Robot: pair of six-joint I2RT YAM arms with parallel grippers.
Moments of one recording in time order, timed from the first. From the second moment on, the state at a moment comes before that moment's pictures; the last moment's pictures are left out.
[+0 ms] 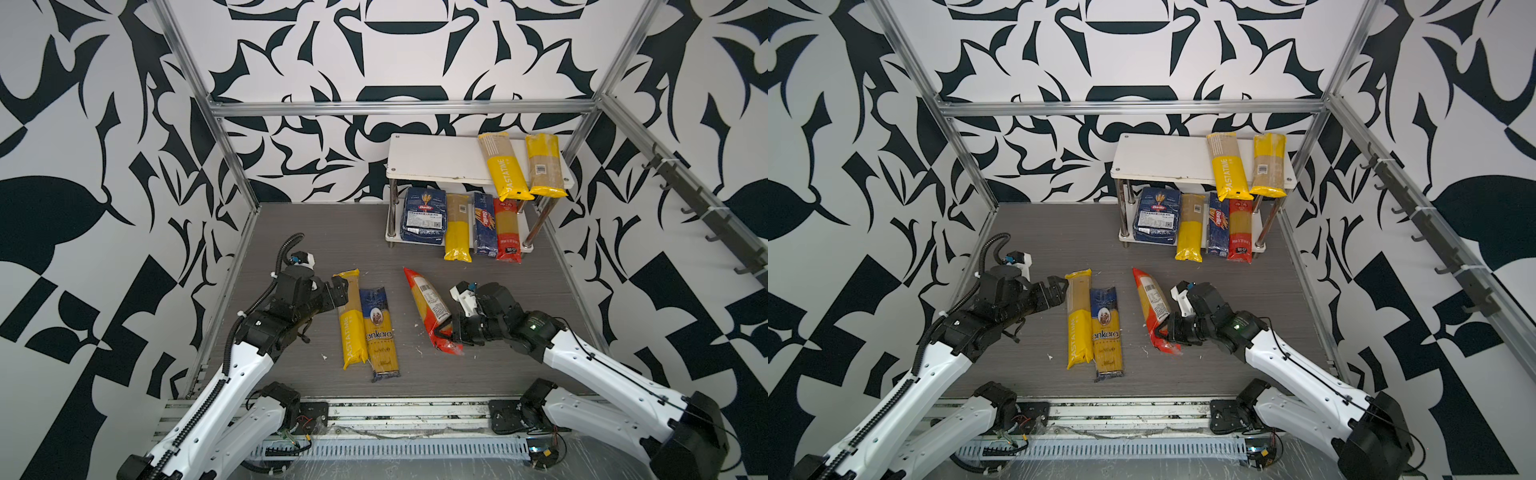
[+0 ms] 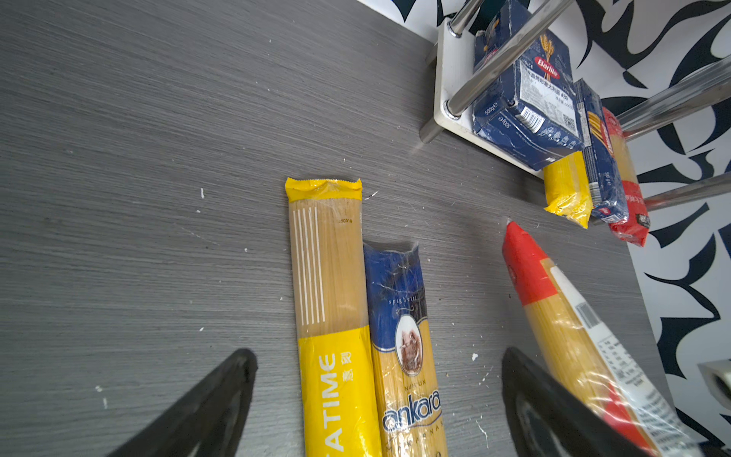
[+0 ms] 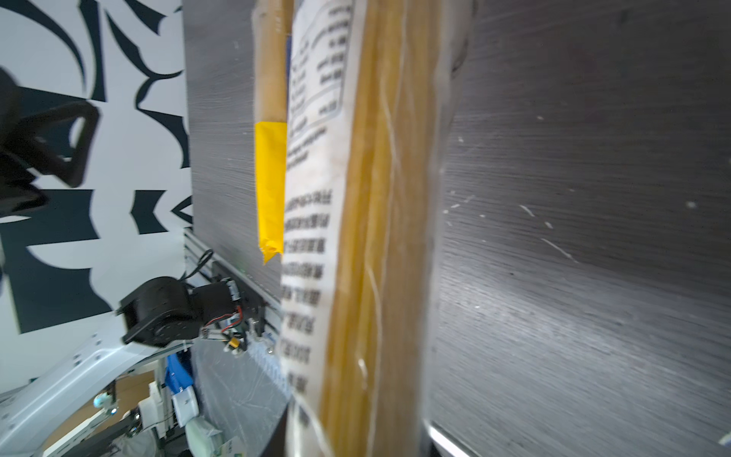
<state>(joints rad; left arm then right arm) -0.43 0.82 0.77 -0.61 -0.03 -0.60 0.67 0.95 0.67 -0.53 -0.47 0.82</state>
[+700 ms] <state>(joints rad) -0.43 0.81 0.87 -0.65 -0.06 -0.57 0.67 0.97 1.04 -0.68 -0.53 0.78</state>
